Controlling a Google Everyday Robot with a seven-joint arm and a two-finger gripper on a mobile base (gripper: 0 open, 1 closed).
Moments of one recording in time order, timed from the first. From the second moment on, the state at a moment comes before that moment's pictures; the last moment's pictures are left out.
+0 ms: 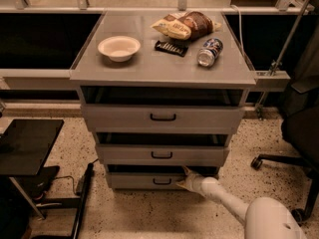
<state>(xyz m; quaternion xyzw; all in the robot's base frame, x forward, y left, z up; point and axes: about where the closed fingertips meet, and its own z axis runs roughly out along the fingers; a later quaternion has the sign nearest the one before) 0.720 -0.151 0.171 -0.55 0.72 -0.02 0.43</state>
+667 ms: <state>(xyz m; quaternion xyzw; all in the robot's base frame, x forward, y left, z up) 0.720 -0.151 0.177 -0.55 0.72 -0.02 0.43</state>
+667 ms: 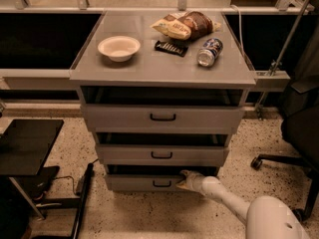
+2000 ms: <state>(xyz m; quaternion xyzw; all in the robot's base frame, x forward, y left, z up) 0.705 -0.155 0.181 -0.55 0.72 -0.03 0.43</state>
